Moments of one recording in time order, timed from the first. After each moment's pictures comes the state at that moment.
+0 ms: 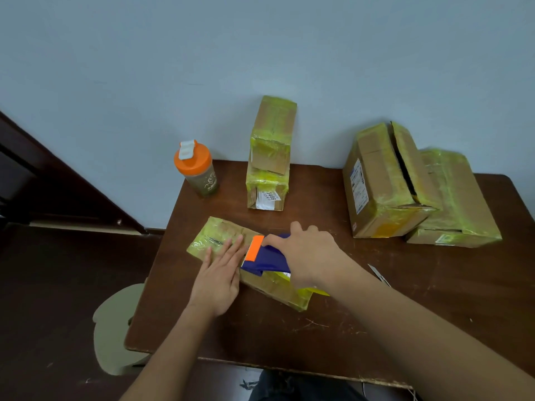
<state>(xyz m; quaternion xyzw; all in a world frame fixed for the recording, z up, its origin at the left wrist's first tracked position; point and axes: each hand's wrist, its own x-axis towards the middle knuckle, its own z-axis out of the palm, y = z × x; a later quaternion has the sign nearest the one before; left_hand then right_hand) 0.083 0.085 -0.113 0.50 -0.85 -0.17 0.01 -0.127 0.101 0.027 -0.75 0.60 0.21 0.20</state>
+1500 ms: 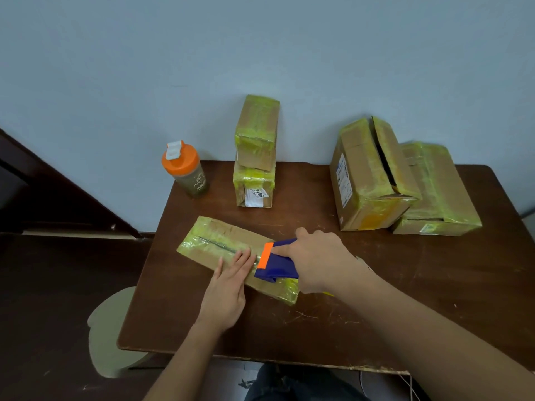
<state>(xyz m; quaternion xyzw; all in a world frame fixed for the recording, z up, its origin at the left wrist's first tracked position) 0.054 0.124 -0.118 0.48 -0.85 -0.21 0.09 -0.157 0.134 0.023 -0.77 0.59 0.22 0.15</state>
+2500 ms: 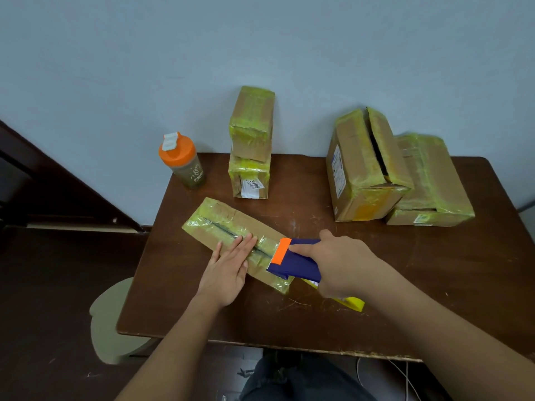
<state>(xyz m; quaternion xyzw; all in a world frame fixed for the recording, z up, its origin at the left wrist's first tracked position) 0.041 0.117 -0.112 0.48 -0.85 -0.21 0.01 -0.195 0.176 0.030 -0.73 0.61 0.20 0.22</state>
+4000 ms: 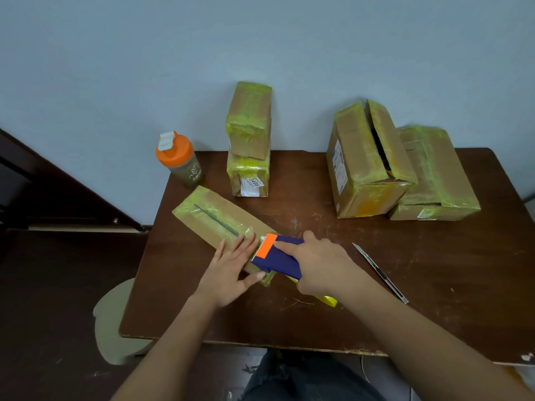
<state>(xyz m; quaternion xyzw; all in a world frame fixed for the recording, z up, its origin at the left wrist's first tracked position) 0.041 0.106 -0.106 0.43 -0.87 -0.24 -0.05 -0.173 0.162 -0.008 -0.71 0.64 0.15 0.26</state>
